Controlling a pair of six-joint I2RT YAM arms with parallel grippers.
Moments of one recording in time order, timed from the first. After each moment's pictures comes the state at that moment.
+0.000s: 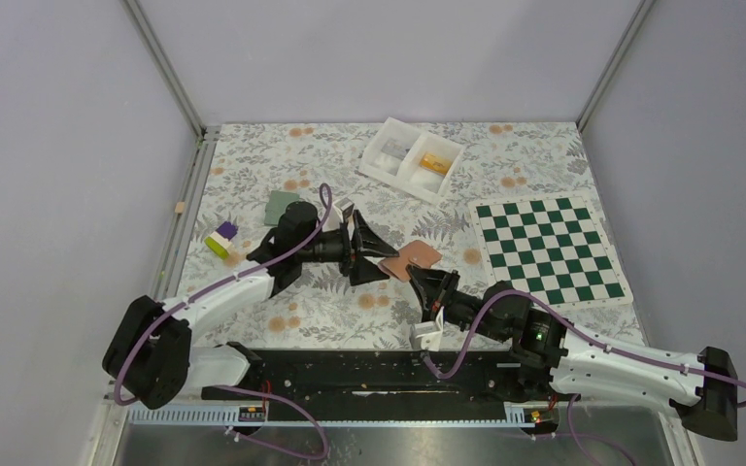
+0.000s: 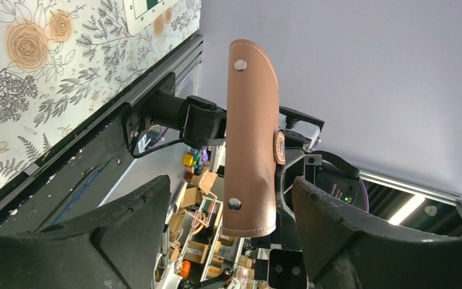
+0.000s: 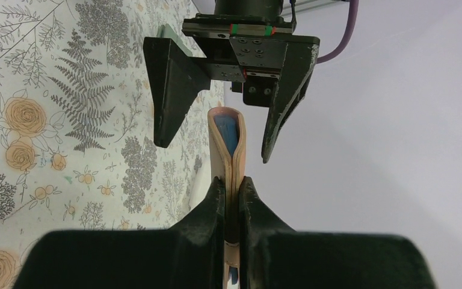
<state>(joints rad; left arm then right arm) -0.58 1.24 0.67 0.23 0.83 -1.43 1.17 0.67 0.41 0.16 0.04 -1.25</state>
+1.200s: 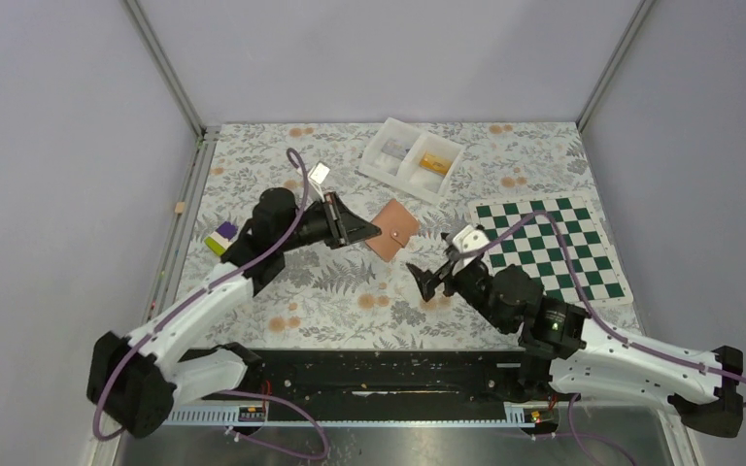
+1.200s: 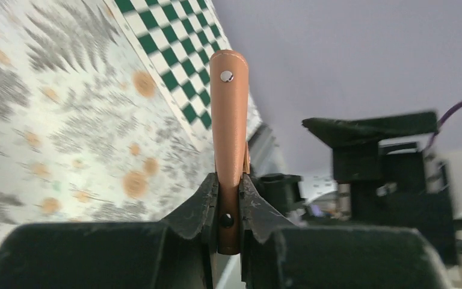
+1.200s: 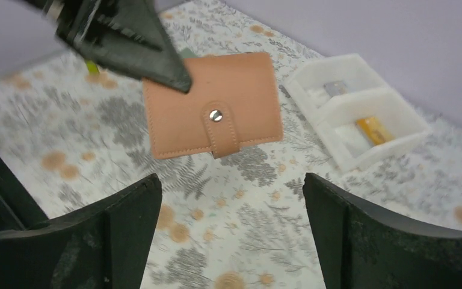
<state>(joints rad) -0.54 1.13 0.78 0.13 0.60 -0.98 1.18 0.70 0.61 0.01 0.45 -0.15</state>
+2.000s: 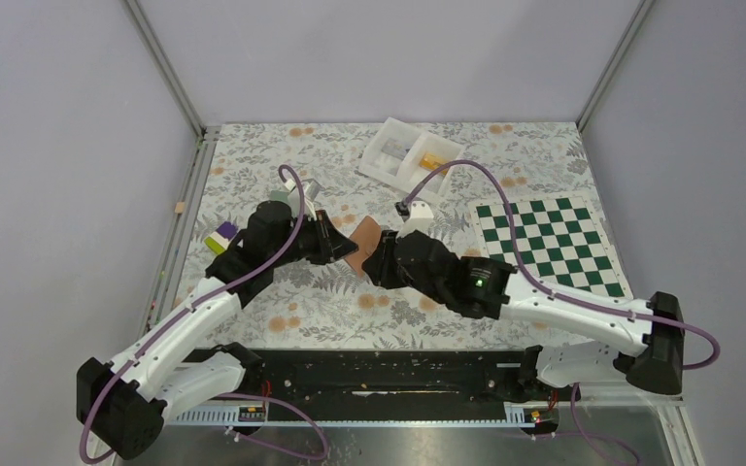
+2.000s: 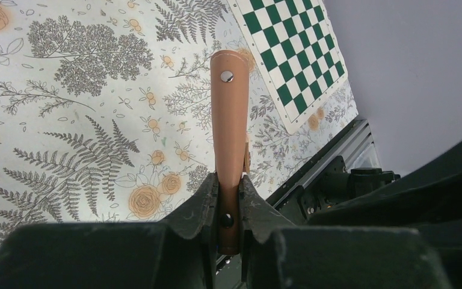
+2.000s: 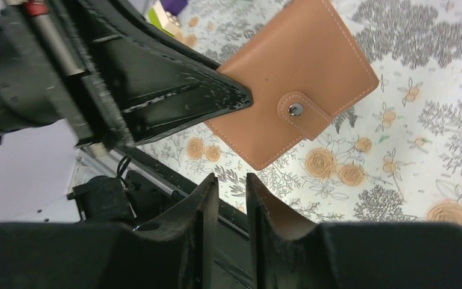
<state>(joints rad) -0.55 0.96 0.78 -0.25 0.34 -0.63 1.18 1.21 1.07 -0.36 0.37 0.82</state>
